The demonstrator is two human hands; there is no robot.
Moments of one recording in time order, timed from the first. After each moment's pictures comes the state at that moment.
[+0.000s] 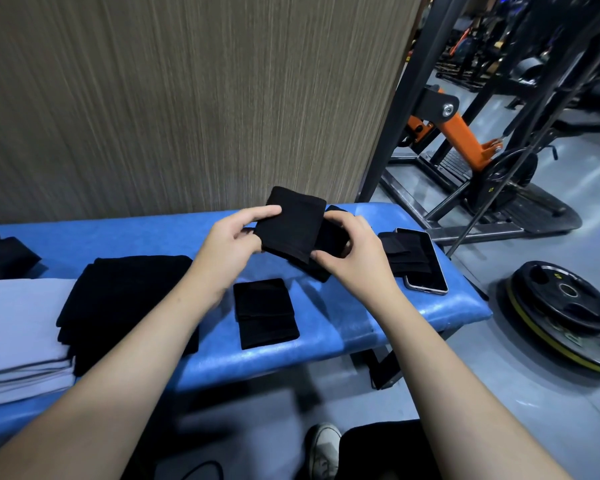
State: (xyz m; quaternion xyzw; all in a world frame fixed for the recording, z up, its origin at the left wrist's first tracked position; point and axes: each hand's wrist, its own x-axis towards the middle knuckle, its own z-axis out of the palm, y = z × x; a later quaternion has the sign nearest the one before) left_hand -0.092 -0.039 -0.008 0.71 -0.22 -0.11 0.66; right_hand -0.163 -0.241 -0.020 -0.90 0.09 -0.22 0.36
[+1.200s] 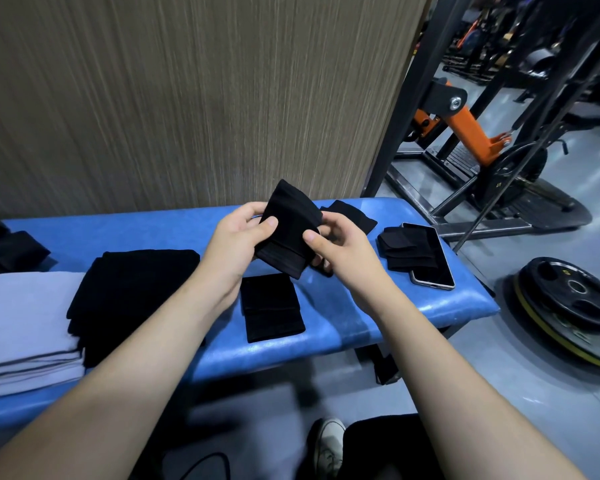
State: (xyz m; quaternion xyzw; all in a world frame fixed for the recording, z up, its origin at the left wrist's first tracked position) left_hand -0.101 -0.045 -0.005 0.61 -0.15 -0.15 0.76; right_hand -0.159 -0.217 -0.018 -0.75 0.09 -0.11 0.65
